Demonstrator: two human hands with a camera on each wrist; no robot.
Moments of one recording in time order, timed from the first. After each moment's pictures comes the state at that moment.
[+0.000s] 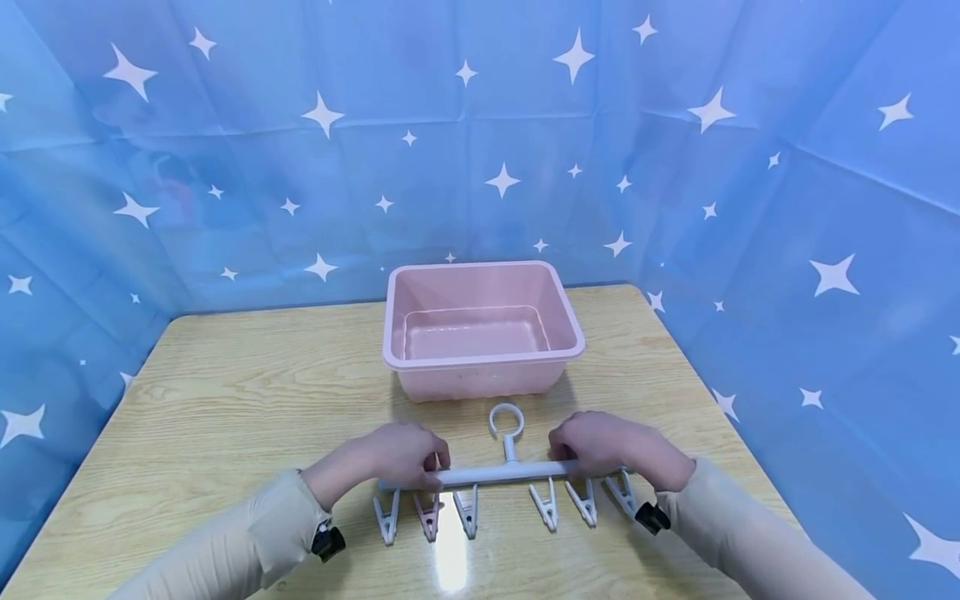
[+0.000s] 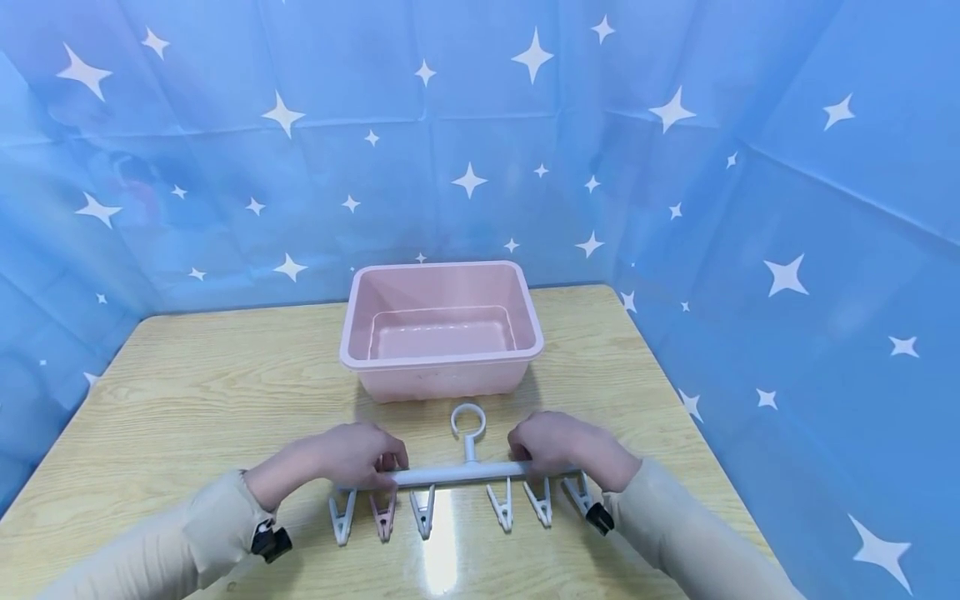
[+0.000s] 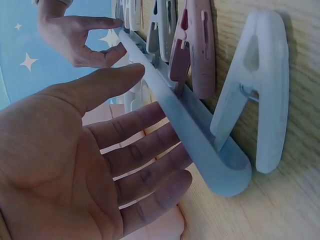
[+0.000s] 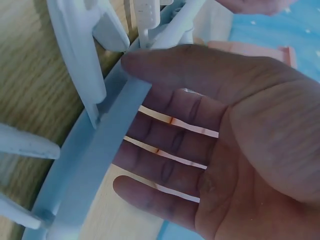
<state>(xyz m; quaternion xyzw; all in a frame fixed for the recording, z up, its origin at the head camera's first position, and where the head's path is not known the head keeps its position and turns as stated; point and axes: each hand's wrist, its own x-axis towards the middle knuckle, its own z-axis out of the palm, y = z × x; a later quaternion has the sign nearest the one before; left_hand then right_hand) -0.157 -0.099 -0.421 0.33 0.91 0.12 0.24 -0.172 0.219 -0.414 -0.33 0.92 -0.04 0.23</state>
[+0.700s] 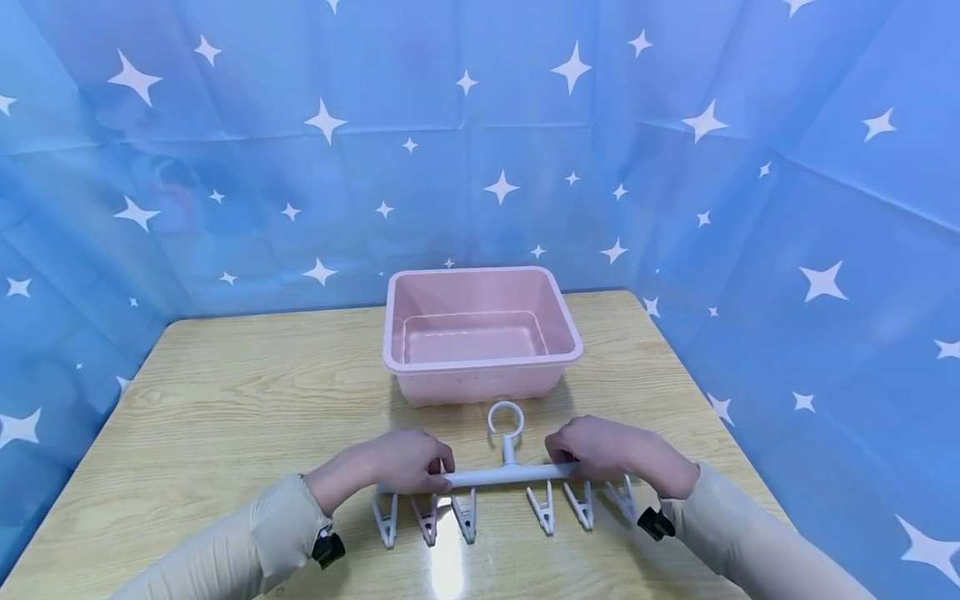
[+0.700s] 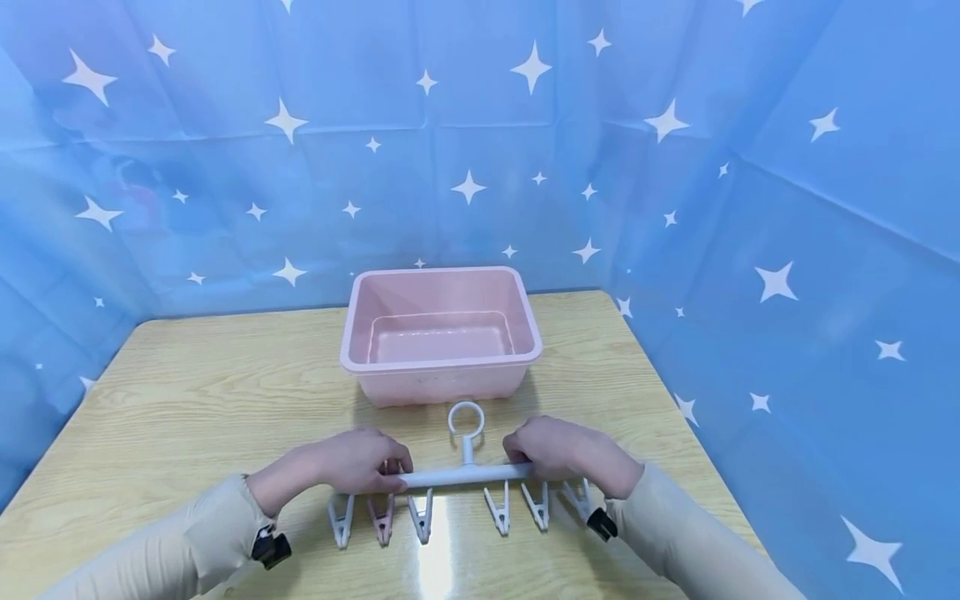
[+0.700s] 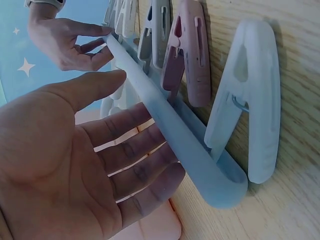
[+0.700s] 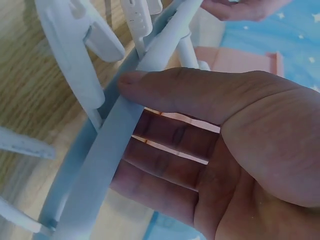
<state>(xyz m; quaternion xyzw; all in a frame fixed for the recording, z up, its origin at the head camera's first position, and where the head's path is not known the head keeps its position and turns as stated) -0.153 -0.096 -0.422 0.37 0.89 0.13 0.22 -0.162 0.219 -0.397 -0.39 0.90 -0.04 0.21</state>
